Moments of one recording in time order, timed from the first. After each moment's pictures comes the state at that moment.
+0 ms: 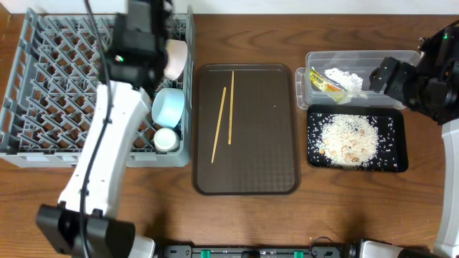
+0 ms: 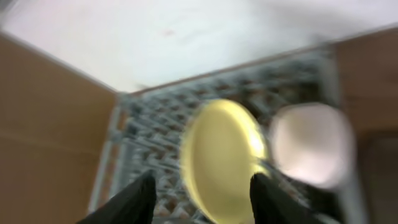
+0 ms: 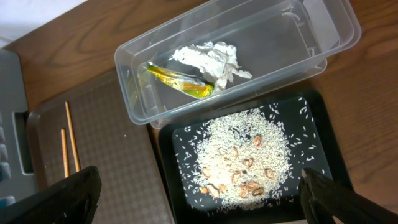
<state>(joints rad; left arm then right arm) -0.23 1.64 1.69 -0.75 -0.54 0.20 -0.17 1.45 1.61 -1.15 -0.14 0.30</state>
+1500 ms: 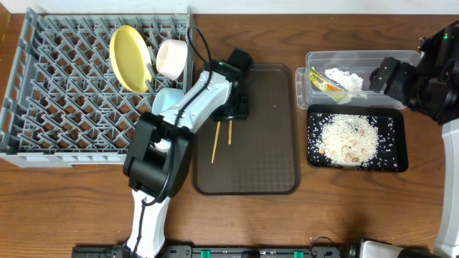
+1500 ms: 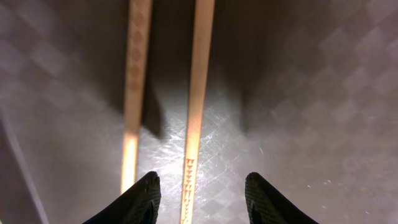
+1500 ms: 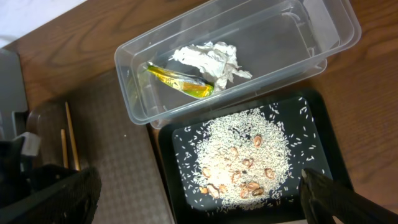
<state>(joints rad) -0.48 2.17 1.67 -0.99 0.07 -0.53 -0.17 1.45 1.61 -1.15 -0.14 0.30</state>
